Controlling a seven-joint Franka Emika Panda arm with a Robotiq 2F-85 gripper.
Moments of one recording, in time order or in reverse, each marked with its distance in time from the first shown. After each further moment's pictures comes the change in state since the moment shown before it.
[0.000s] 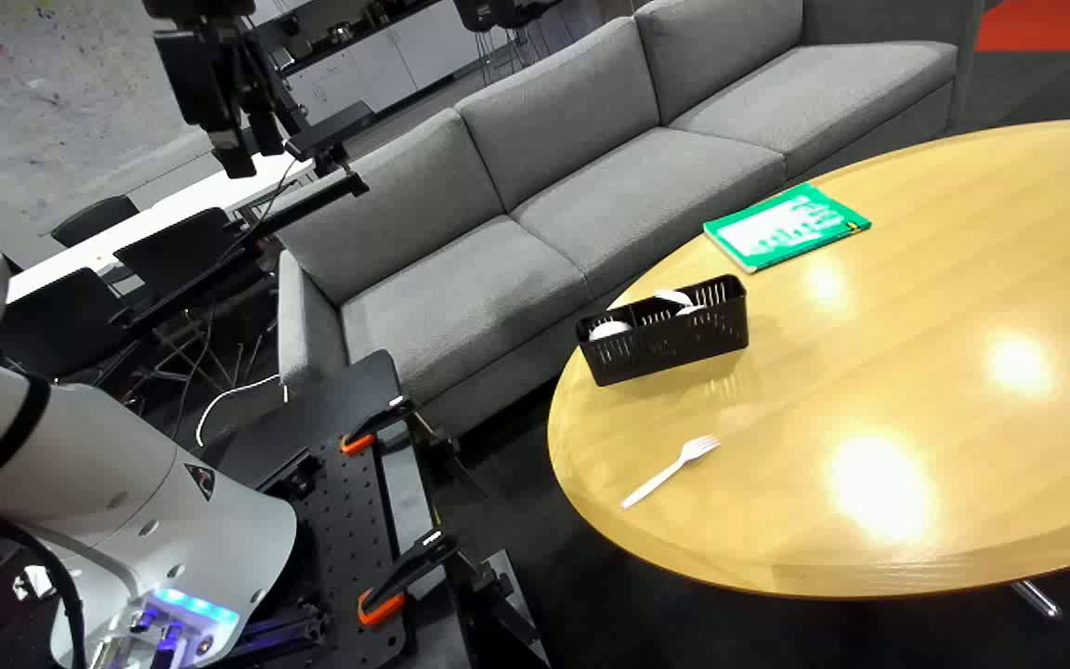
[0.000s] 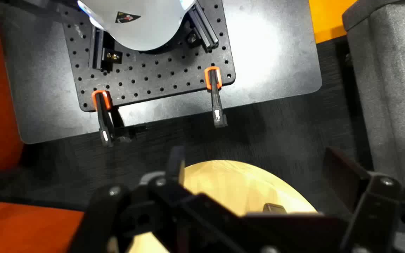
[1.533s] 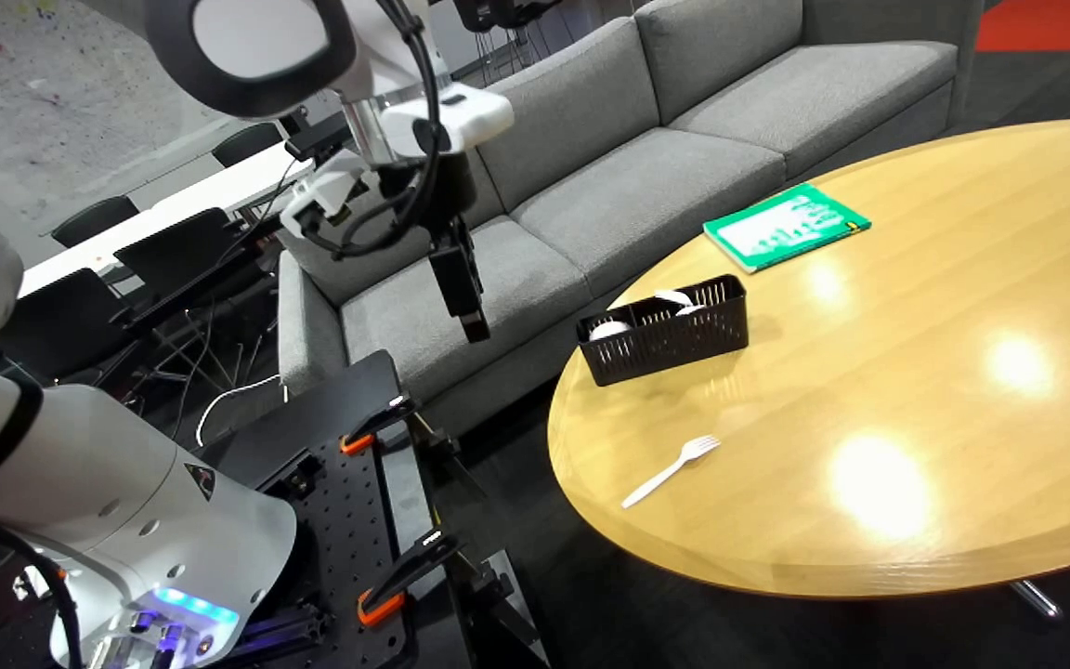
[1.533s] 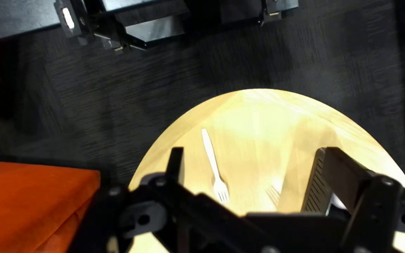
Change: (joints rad) arm -0.124 0.499 -0.119 -0.180 -0.229 0.820 -0.092
